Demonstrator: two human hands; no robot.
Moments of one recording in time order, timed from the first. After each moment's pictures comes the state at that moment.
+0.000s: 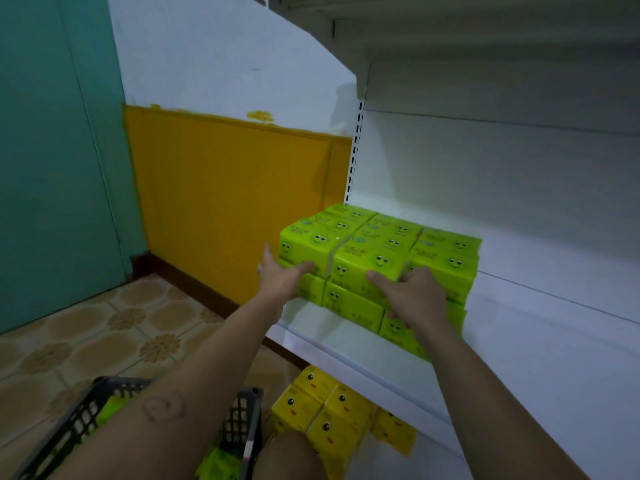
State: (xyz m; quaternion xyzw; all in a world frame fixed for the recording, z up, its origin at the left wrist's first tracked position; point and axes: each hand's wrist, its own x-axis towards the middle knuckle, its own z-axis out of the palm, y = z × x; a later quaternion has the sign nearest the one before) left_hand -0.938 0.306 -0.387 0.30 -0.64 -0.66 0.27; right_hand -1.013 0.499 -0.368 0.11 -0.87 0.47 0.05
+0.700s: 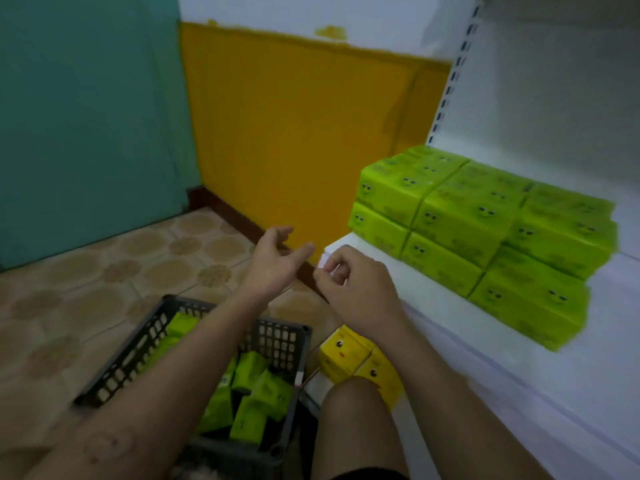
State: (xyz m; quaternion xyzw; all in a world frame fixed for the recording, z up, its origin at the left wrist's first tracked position) left_hand -0.828 0.240 -0.456 0.31 -0.72 -0.55 0.30; right_hand -0.896 0.379 -0.432 0.43 -0.80 0.41 -0.03
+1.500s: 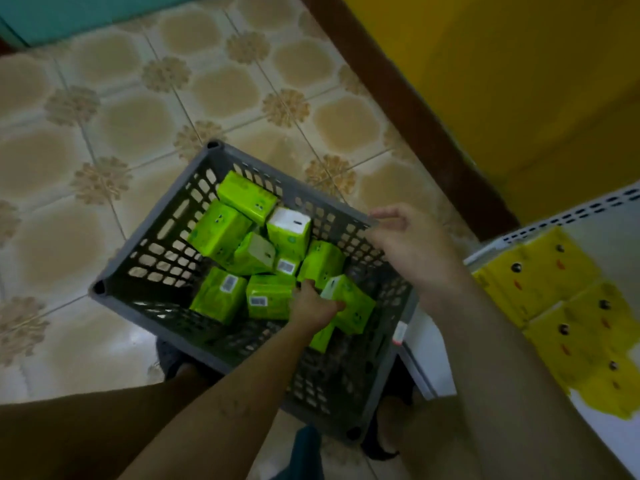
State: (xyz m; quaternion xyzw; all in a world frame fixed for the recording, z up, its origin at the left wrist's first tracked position) left_hand -0.836 0.142 -0.871 0.62 -0.55 -0.56 -0.07; right_hand -0.961 0.158 -0.670 0.23 -0.82 0.32 -0.42
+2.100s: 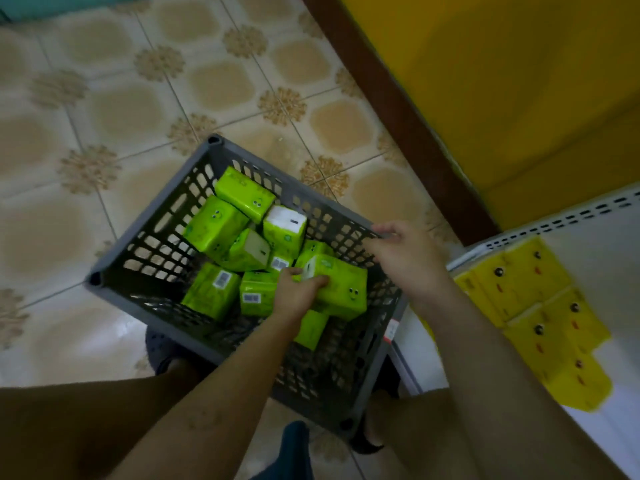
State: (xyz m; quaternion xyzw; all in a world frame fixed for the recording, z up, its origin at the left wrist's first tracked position) left_hand -0.822 0.127 -0.832 0.65 -0.38 -0.65 0.11; right_hand -0.948 0.167 -0.663 0.21 -0.84 0.29 -0.41
